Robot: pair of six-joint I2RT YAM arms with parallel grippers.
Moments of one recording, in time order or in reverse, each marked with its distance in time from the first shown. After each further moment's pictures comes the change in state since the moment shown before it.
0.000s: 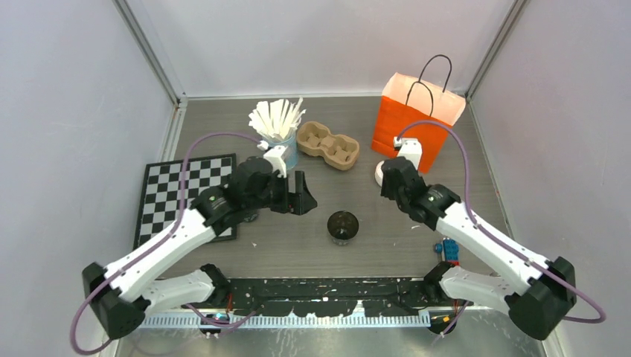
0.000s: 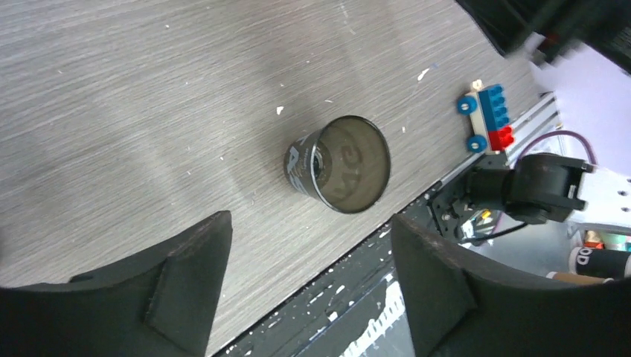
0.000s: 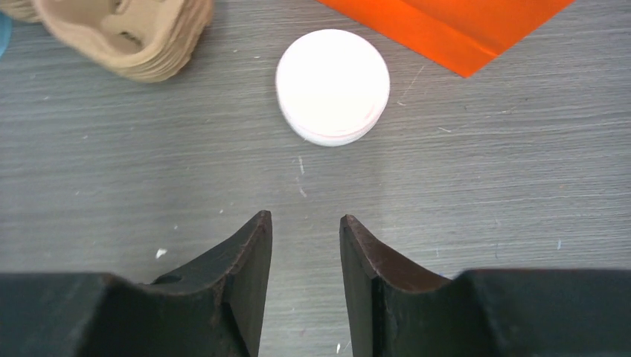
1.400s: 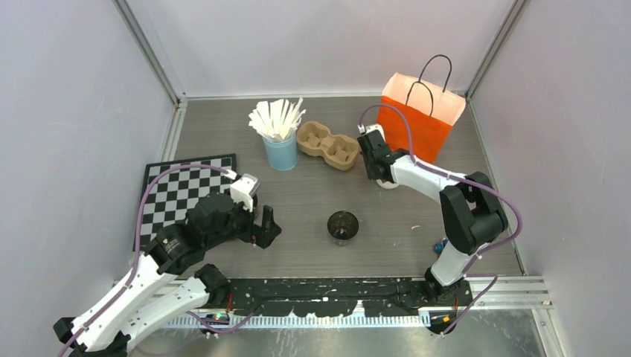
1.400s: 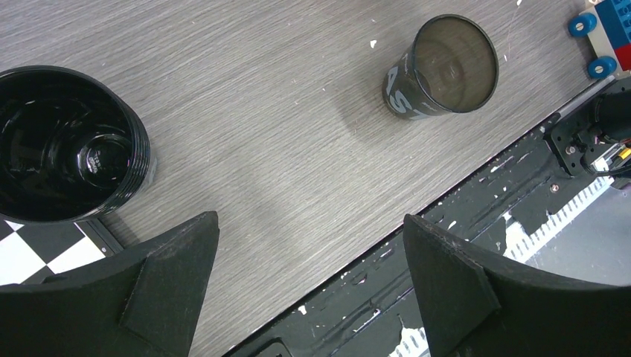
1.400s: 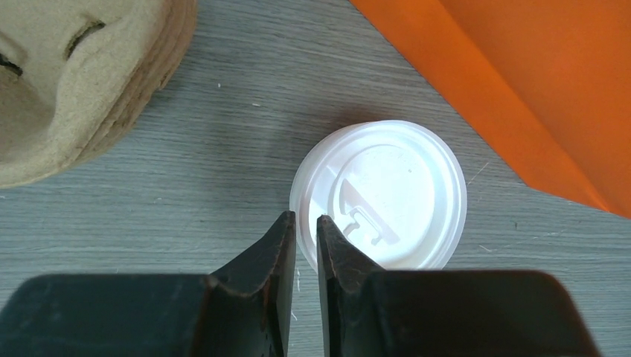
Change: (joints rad) left arm 0.000 -0.472 -0.165 -0.291 -0.129 0.274; right arm -0.226 0.682 0.251 0.224 -0.202 -0.330
